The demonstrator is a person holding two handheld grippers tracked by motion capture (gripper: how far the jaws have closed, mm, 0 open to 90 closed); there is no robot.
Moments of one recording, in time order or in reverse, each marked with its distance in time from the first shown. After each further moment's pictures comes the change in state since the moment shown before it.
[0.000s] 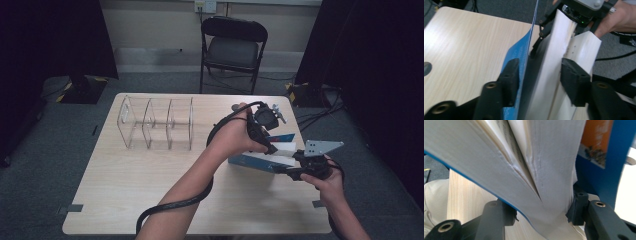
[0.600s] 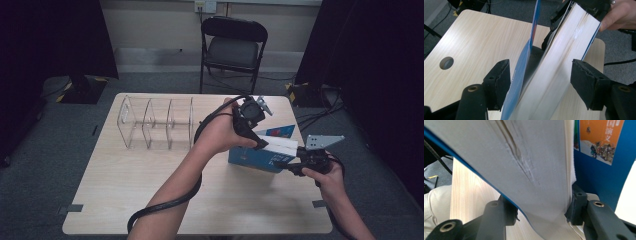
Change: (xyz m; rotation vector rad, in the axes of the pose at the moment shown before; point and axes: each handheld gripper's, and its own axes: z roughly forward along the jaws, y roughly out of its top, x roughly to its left) left arm 0.011 -0.019 -0.024 -0.038 0.065 -0.019; right arm -0.015 0.001 -0.001 -0.005 0.025 0.072
